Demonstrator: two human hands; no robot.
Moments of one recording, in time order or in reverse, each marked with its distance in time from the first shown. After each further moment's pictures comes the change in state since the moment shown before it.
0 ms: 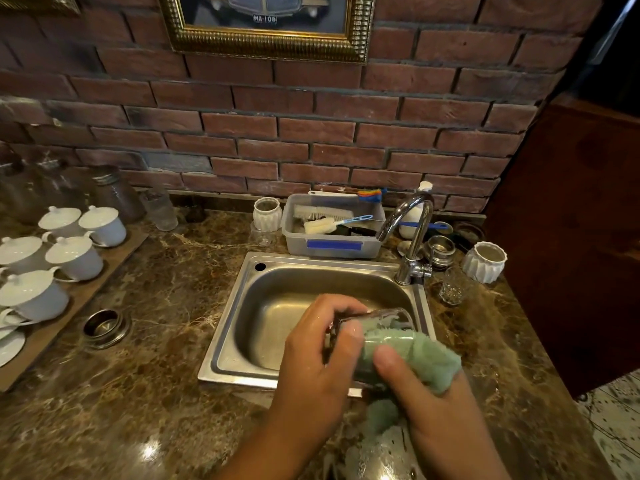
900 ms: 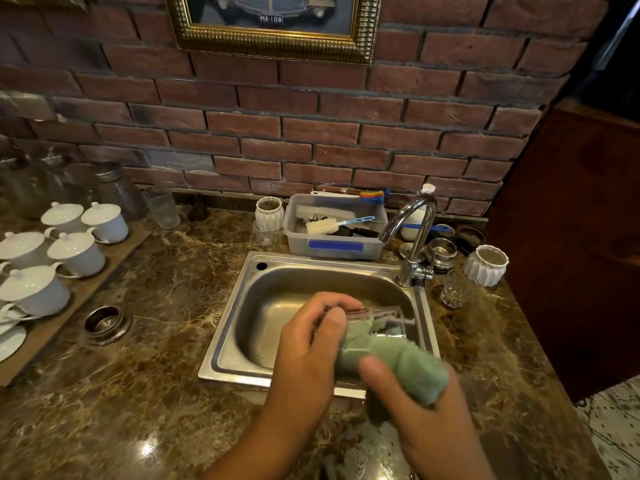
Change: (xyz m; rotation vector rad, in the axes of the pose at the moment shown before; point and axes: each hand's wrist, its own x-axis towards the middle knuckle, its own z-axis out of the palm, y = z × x) left_hand 0.002 -0.004 -0.003 -0.201 0.062 -0.146; right_hand 0.003 0.009 0.002 -0.178 -0.029 -0.111
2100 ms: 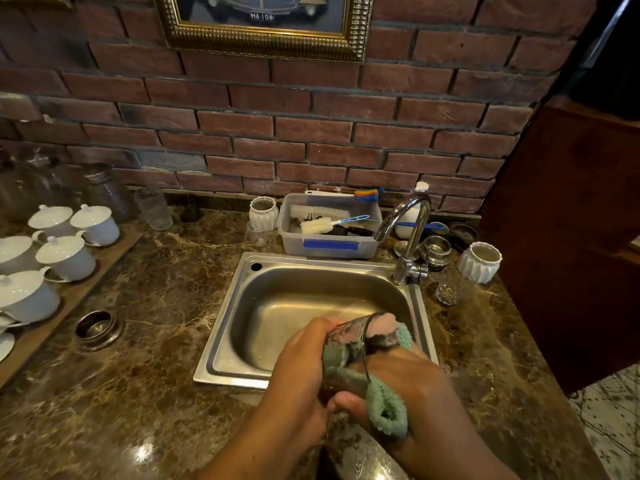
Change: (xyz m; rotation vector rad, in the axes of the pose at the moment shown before) left_hand 0.008 -0.002 0.007 -0.465 0.112 -0.682; right_hand 0.013 0.017 -0.020 -1.045 -0.267 -0.445
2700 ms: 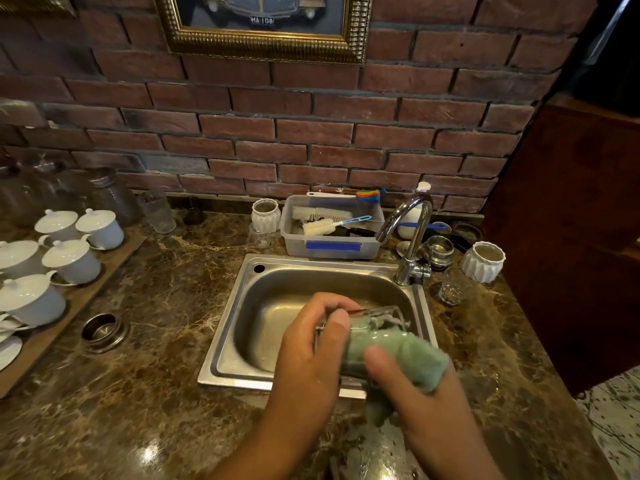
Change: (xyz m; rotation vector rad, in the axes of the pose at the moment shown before) left_hand -0.010 0.004 -0.003 0.559 -0.079 0.694; right_hand 0.007 -0.026 -0.007 1.120 0.267 0.449
